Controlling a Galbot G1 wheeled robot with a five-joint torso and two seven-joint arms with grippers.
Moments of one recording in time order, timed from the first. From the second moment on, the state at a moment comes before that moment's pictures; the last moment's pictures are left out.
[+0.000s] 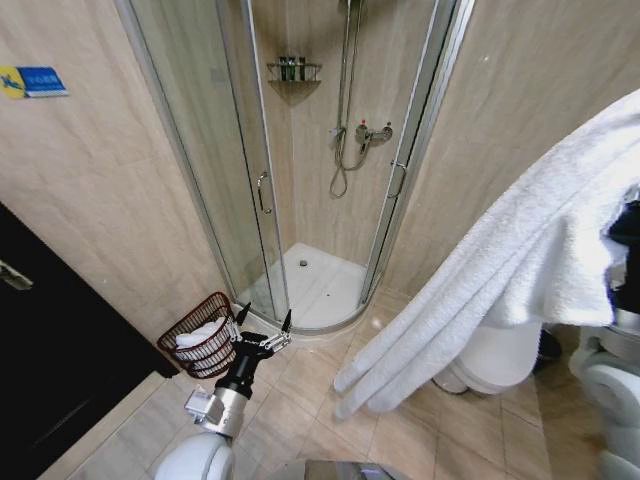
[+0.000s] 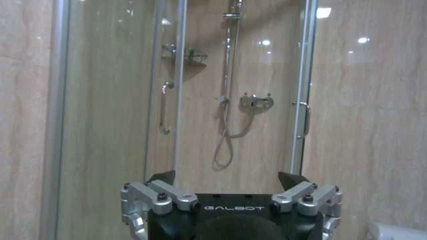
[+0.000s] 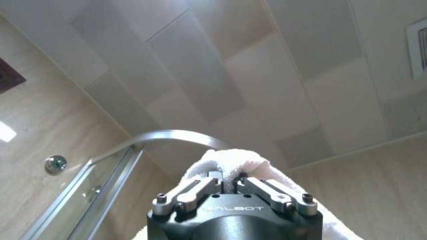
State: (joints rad) left arm 1.85 -1.61 -0.50 -2.41 -0.03 0.00 0.22; right arm -1.35 1.04 1.08 2.46 0.69 0.33 -0.05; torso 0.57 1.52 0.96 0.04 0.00
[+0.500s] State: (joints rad) left arm 1.85 -1.61 -0.50 -2.41 -0.03 0.00 0.22; right arm -1.35 1.03 1.09 2.45 0.69 0.33 -0.05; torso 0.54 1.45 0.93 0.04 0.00
